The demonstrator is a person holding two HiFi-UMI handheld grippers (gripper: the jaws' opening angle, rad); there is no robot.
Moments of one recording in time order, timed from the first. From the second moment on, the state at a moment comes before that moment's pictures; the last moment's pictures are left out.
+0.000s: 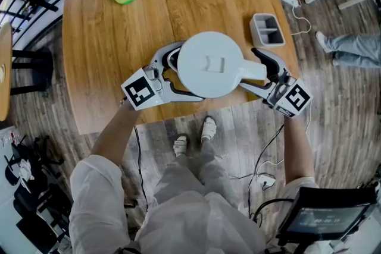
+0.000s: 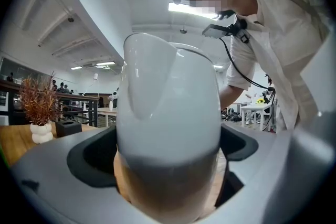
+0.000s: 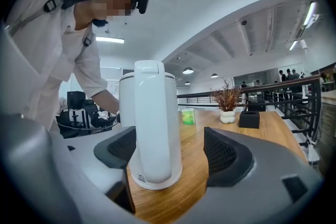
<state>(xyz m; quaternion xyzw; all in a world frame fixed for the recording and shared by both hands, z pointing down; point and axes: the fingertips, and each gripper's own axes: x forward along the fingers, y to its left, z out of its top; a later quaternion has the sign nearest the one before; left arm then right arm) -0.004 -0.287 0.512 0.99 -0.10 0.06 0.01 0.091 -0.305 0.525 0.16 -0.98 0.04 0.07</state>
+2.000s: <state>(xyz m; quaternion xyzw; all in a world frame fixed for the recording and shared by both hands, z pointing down) -0.004 -0.288 0.511 0.99 -0.09 0.05 0.01 0.068 -0.282 0.512 0.03 -0.99 0.01 0.10</state>
